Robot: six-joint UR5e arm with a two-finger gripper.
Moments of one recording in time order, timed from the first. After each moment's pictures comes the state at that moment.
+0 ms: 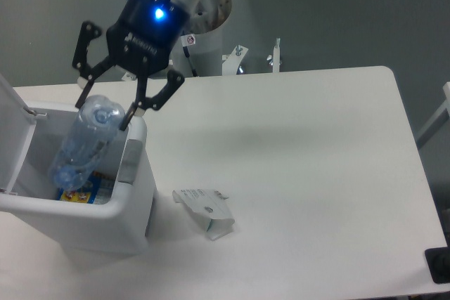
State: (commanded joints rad) arm 2.30 -1.65 -1.61 -0.85 0.88 0.20
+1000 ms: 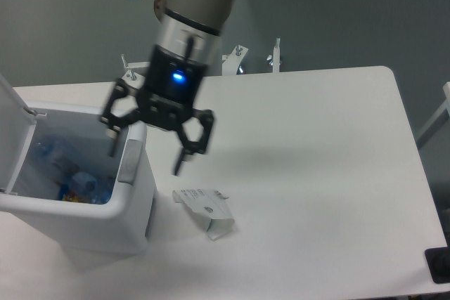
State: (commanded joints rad) arm 2.46 -1.82 -1.49 -0.86 0.95 0.21
